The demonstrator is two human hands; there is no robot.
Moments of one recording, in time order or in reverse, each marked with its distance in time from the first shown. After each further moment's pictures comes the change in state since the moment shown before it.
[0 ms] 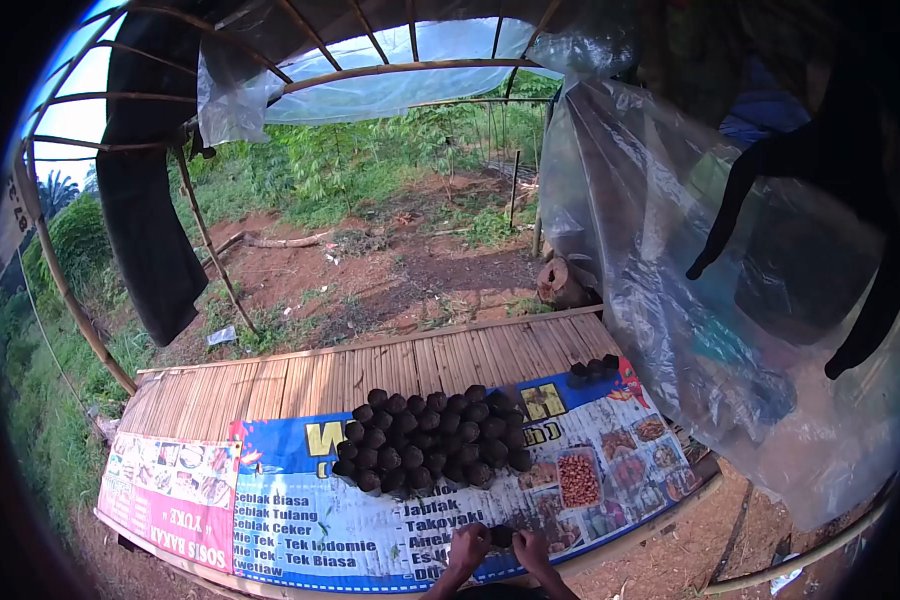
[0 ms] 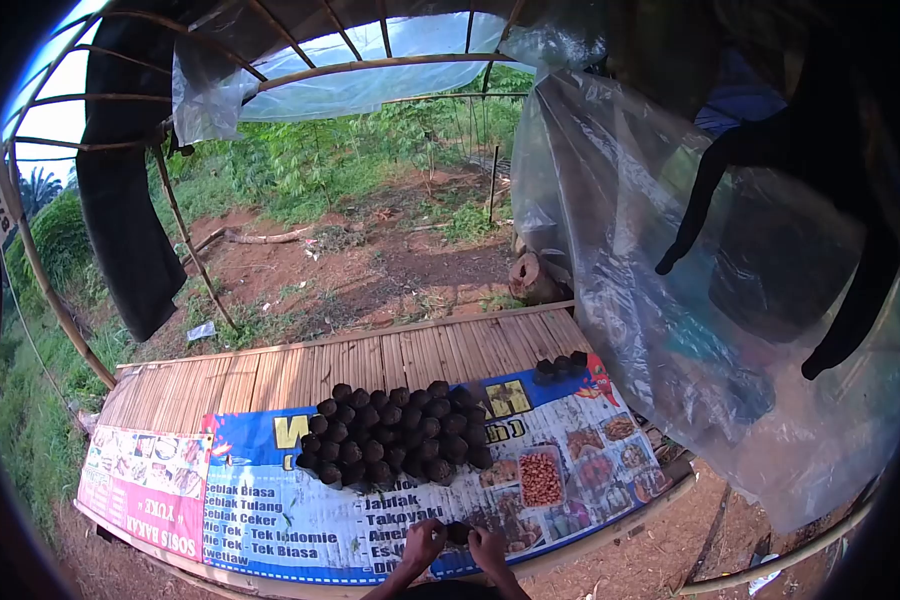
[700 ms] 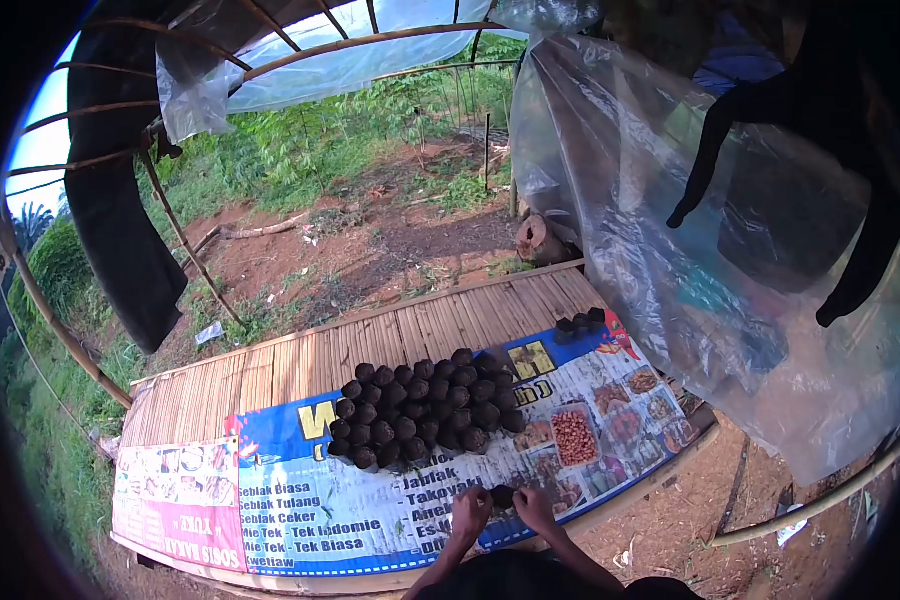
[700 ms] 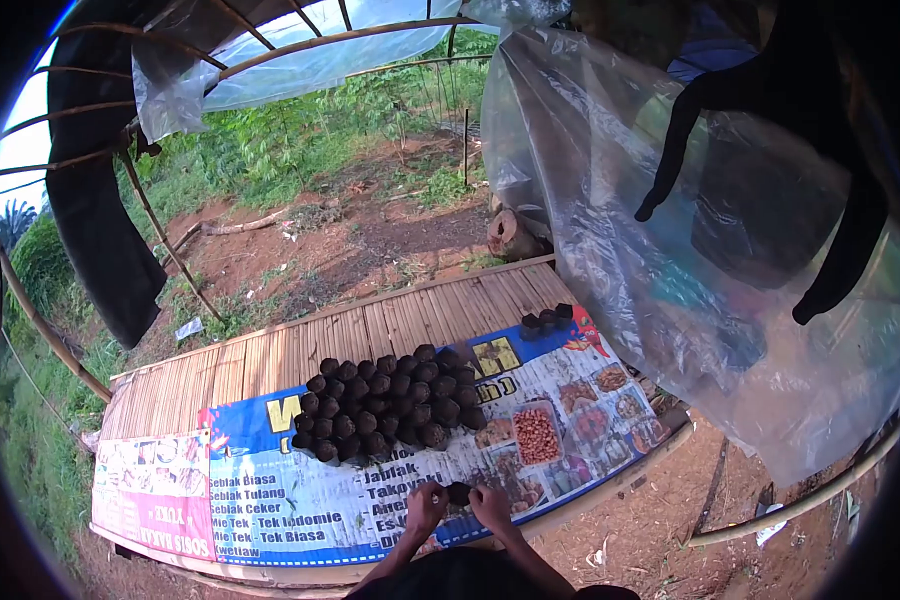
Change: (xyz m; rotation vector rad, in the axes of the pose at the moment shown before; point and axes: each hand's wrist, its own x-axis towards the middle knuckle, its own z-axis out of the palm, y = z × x) left_hand 0.011 0.014 -0.008 -0.039 -0.001 -0.041; right_hand 0.011 -0.010 -0.010 -0.044 -0.018 -0.009
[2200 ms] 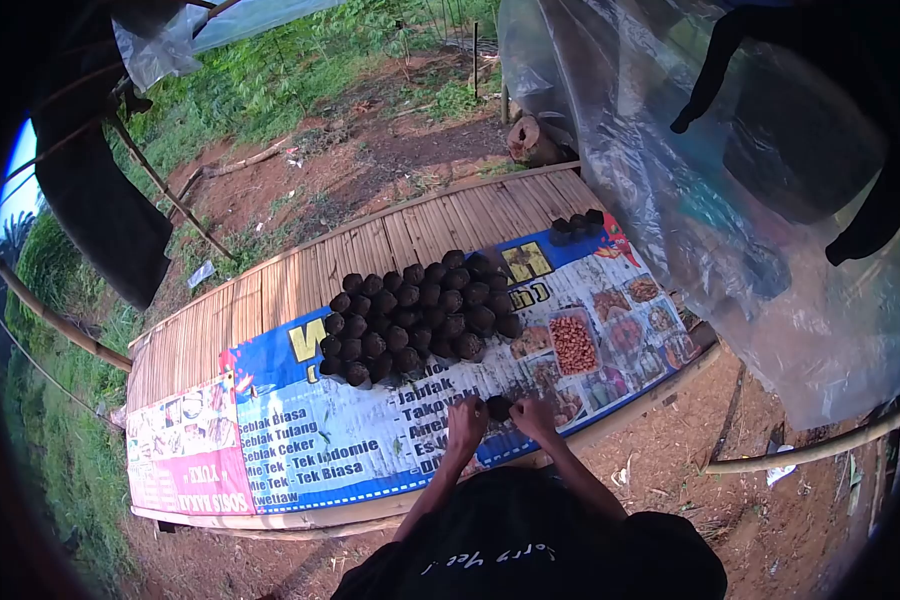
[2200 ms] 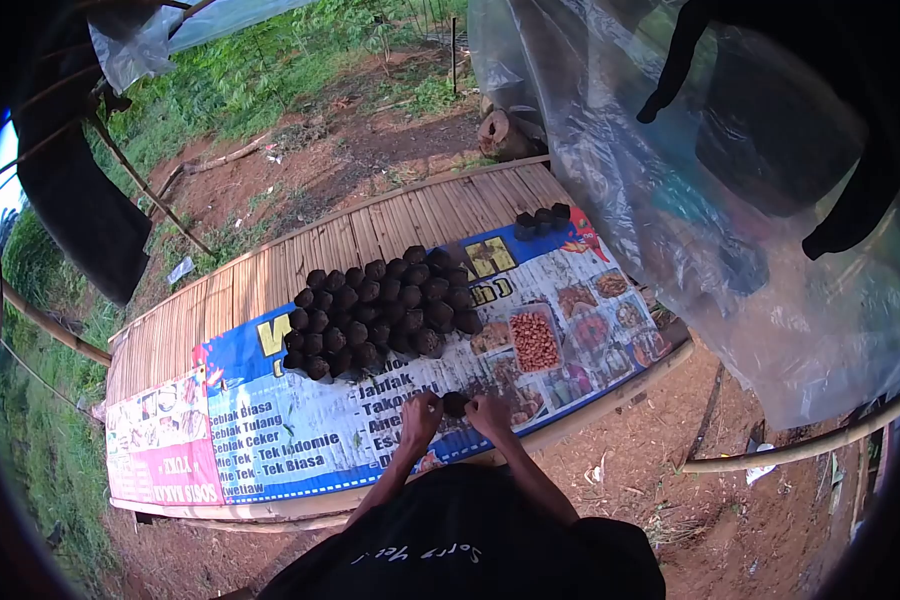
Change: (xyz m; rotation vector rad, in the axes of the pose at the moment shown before) left_hand -0.001 -0.005 0.000 0.079 -0.051 -0.011; right_hand 0.003 -0.006 -0.003 -0.178 -0.137 0.118
